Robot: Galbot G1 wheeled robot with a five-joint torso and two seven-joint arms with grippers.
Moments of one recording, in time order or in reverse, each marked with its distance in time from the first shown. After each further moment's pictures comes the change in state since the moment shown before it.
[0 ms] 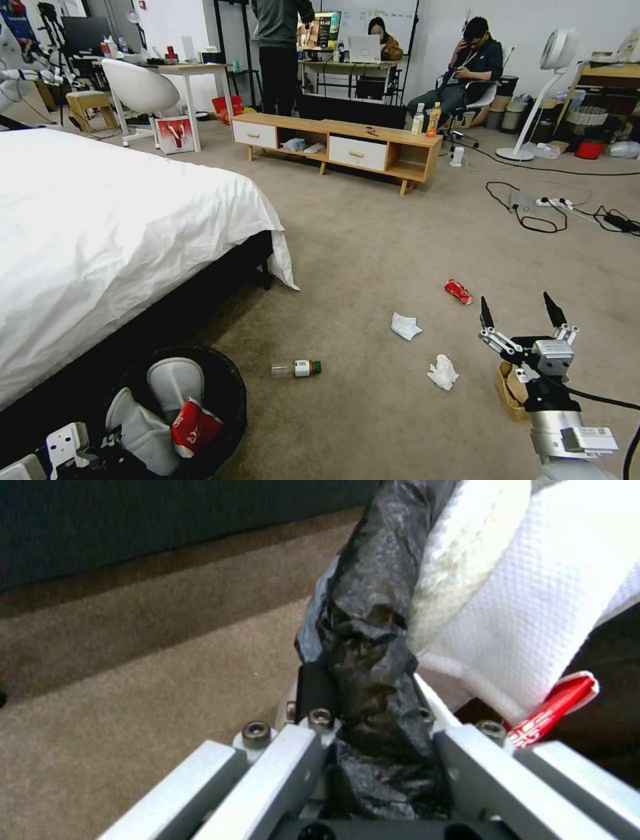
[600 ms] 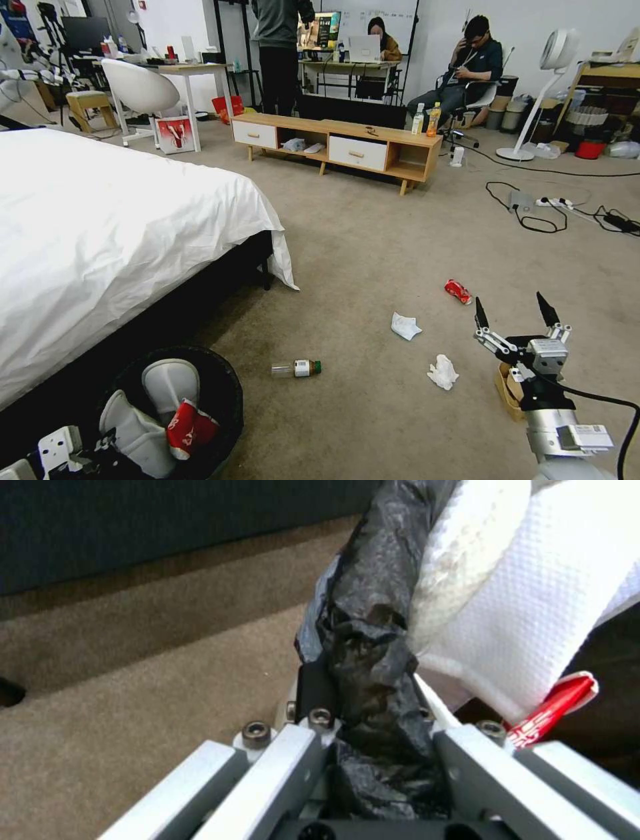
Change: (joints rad) left arm 0.014 -0.009 -0.028 -0.013 -0.011 0.000 -0.002; right arm 0.008 -0.016 -0.025 -0.004 0.025 0.000 -0.005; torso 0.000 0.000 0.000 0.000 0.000
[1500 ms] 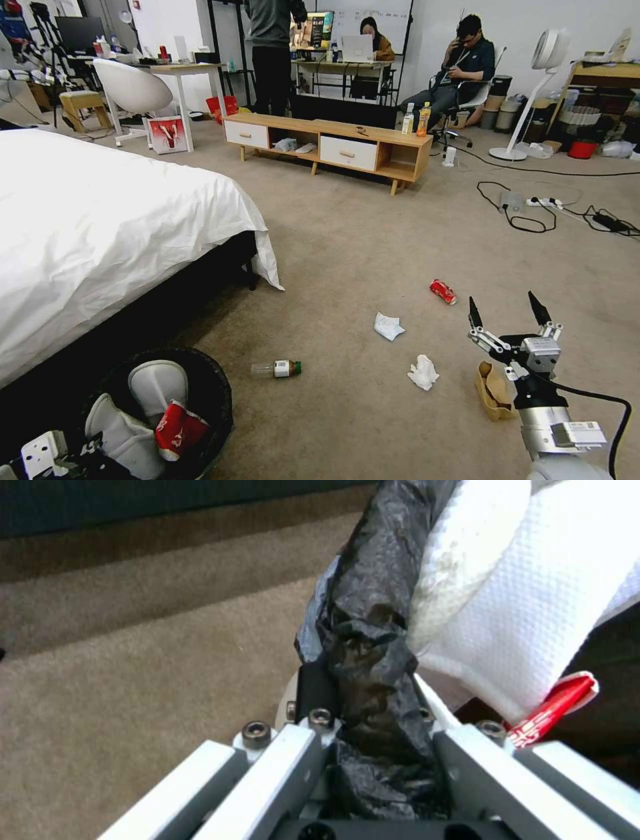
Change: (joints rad) left arm 0.001 -0.005 -0.043 0.011 -0.020 0.000 -0.013; right arm 0.016 -0.003 -0.023 -0.013 0.012 0.000 -0.007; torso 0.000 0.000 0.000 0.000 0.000
